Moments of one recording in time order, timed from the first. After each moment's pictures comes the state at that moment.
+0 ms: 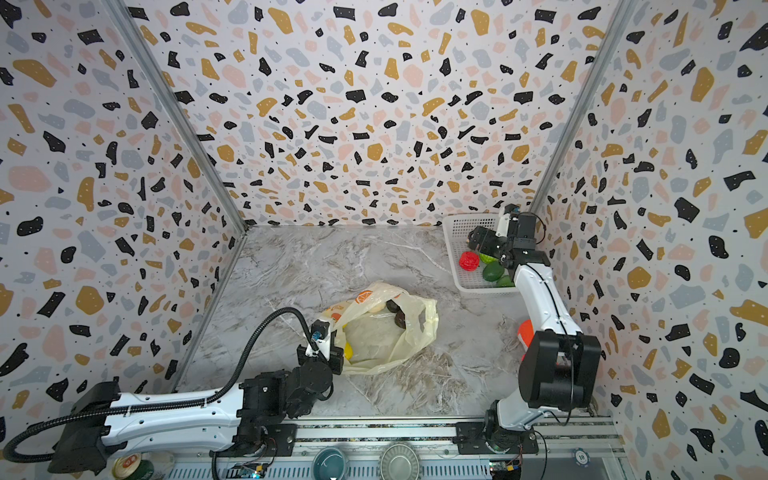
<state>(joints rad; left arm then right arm) -1.32 0.93 0.47 -0.04 -1.03 -0.41 -0.03 1.49 1.33 -0.40 -0.32 0.27</state>
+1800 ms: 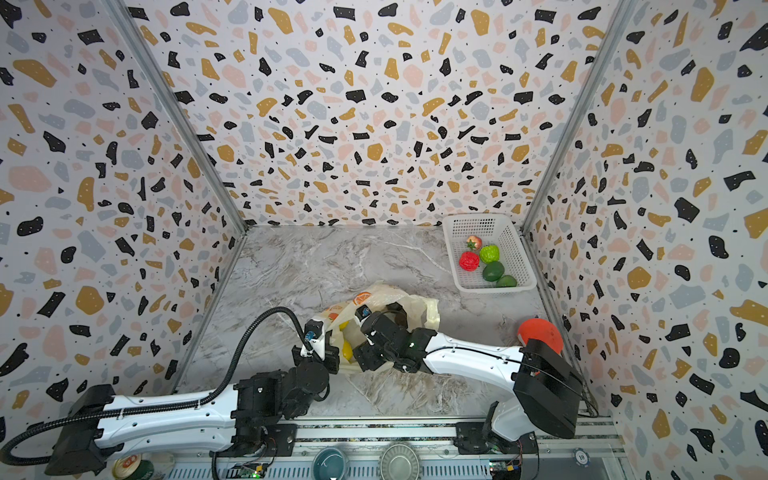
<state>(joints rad) -1.32 0.89 0.47 -0.09 -1.06 -0.45 1.10 1.46 0.89 -0.29 0.07 0.35</state>
